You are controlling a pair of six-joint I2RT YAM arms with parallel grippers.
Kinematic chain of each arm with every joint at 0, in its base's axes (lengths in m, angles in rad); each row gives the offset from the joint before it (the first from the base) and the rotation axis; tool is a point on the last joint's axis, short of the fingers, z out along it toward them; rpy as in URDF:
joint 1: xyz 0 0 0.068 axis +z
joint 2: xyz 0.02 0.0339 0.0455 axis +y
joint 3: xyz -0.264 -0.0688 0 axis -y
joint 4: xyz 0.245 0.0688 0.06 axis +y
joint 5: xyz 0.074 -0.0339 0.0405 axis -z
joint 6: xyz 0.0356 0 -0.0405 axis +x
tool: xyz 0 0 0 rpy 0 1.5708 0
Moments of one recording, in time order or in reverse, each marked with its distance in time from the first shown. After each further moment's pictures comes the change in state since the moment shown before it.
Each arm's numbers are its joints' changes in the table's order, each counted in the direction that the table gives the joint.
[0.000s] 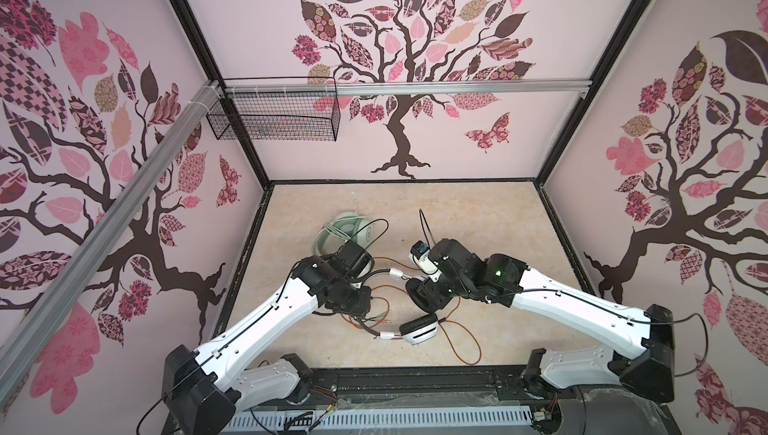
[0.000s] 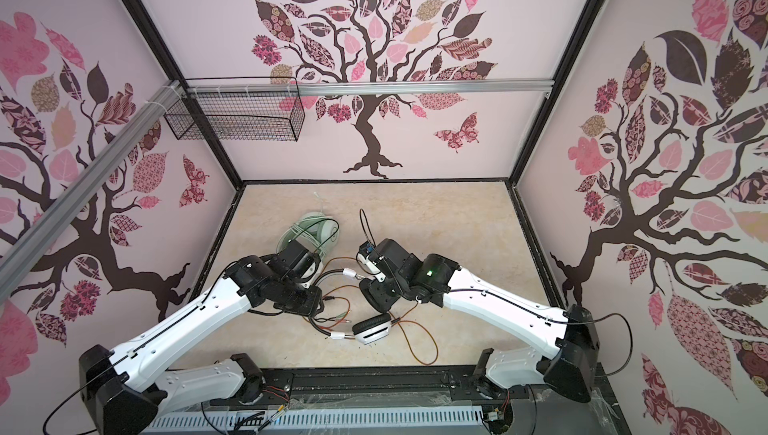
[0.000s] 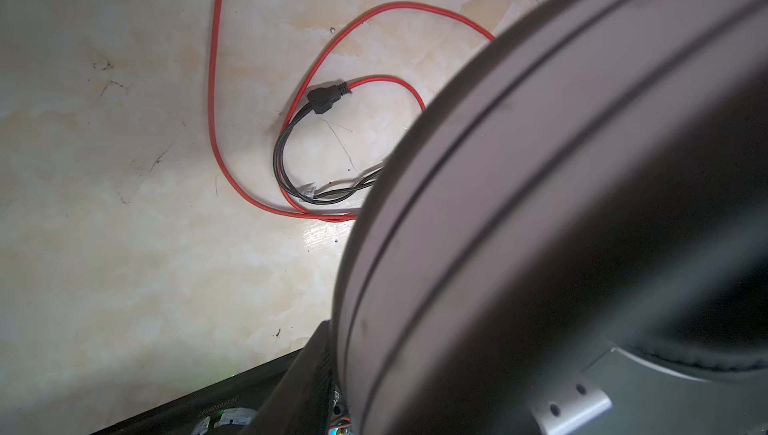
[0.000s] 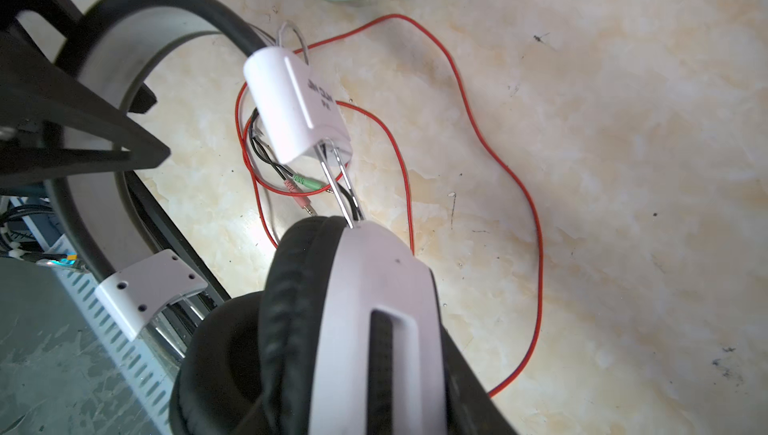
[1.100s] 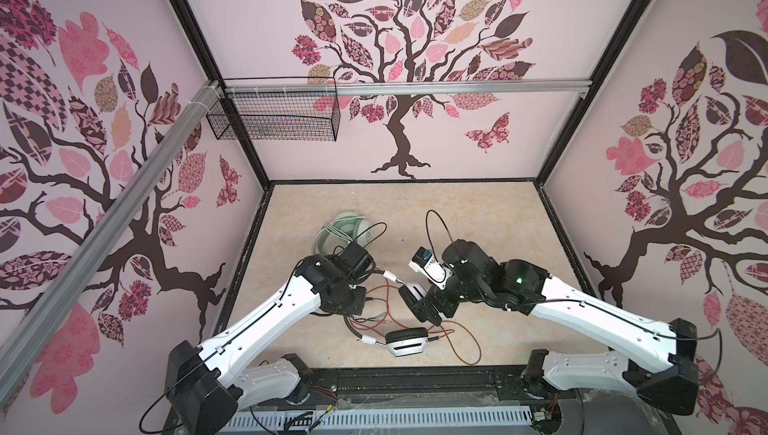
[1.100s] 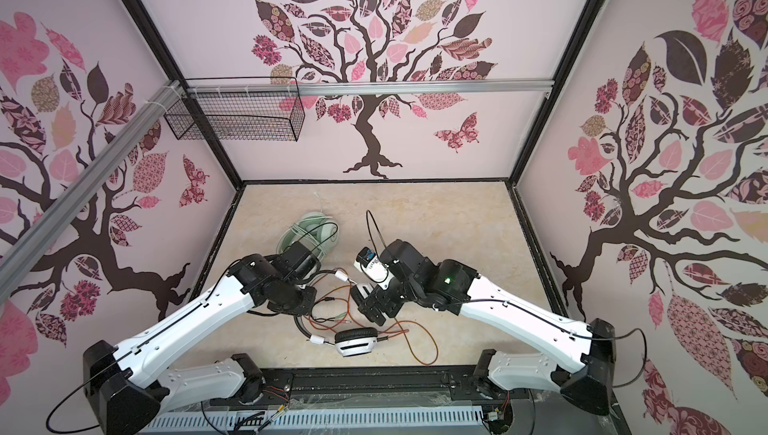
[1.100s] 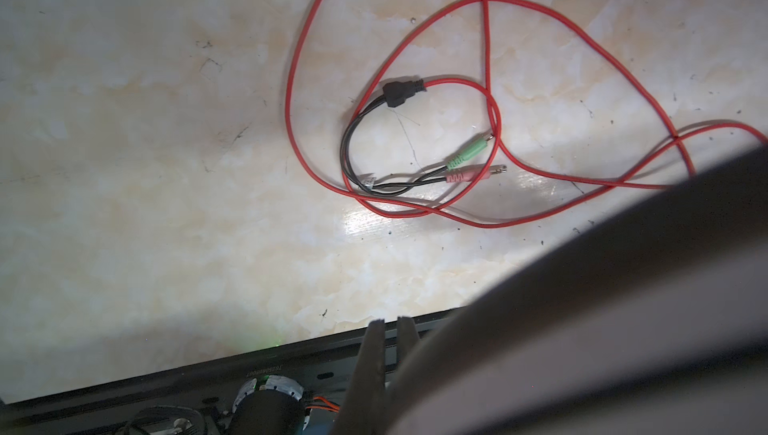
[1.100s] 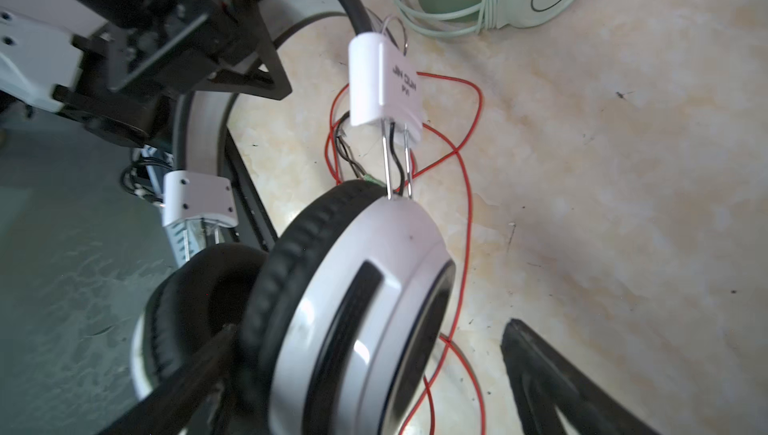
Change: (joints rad) left arm -0.009 0.016 0.015 0.089 -0.157 -0.048; right arm 0.003 -0.156 -0.072 -0.046 -0.215 -0.120
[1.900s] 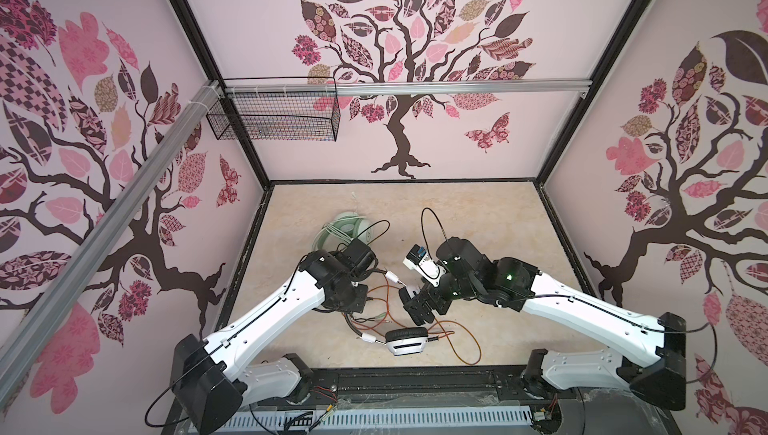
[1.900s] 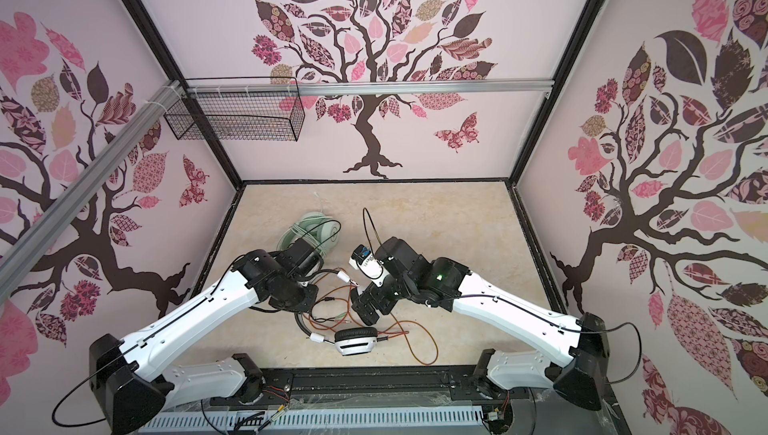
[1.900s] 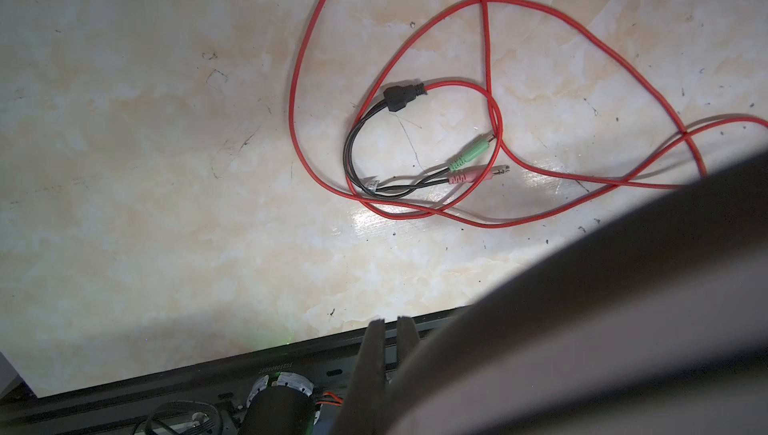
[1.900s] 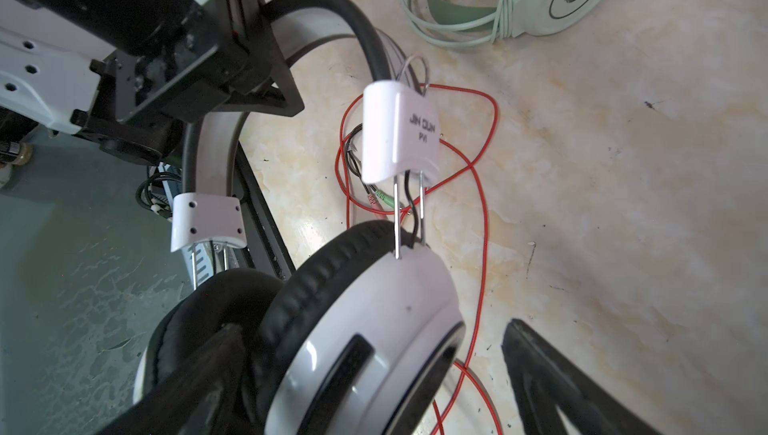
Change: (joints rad) left arm 0.000 0.046 0.040 0.010 0.018 0.029; right arm -0.009 0.109 0.030 -0.067 0.002 0.023
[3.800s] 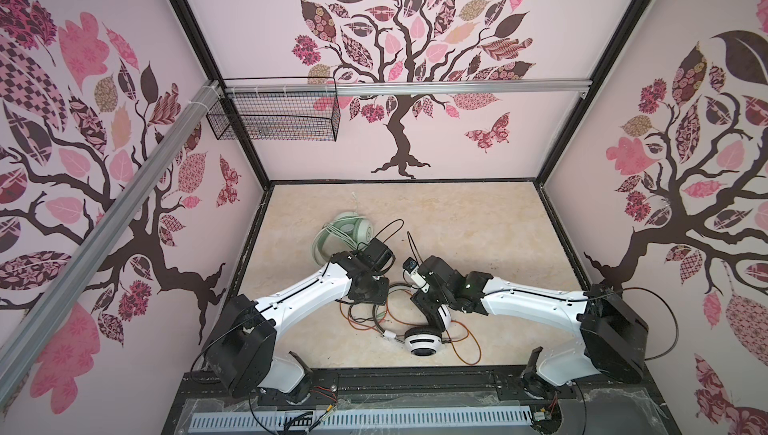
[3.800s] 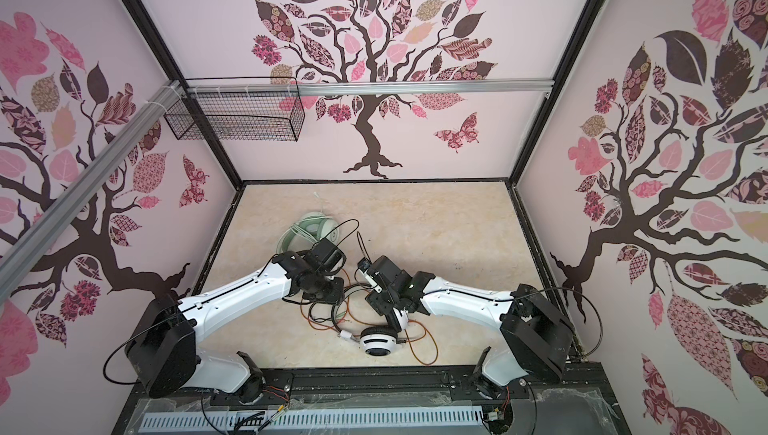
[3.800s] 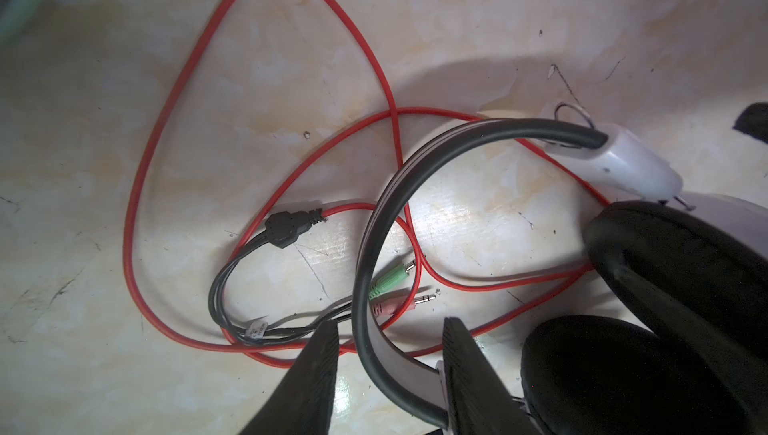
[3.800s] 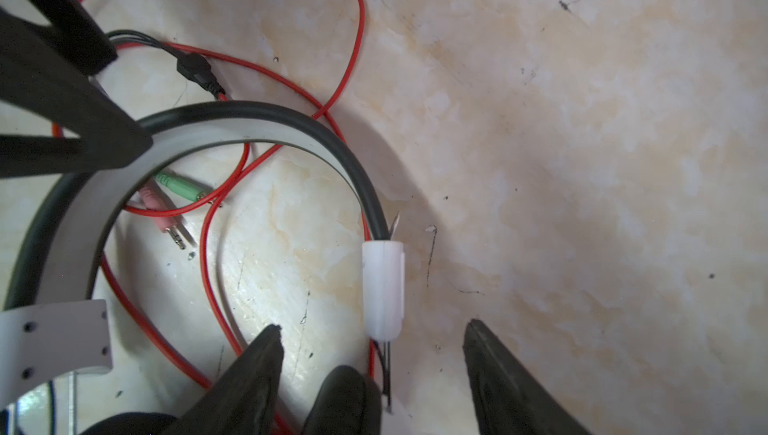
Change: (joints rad) left arm -0.007 0.214 -0.102 -0.431 0.076 -0.064; right arm -0.040 0.211 -0.293 -0.349 0.283 -0.071
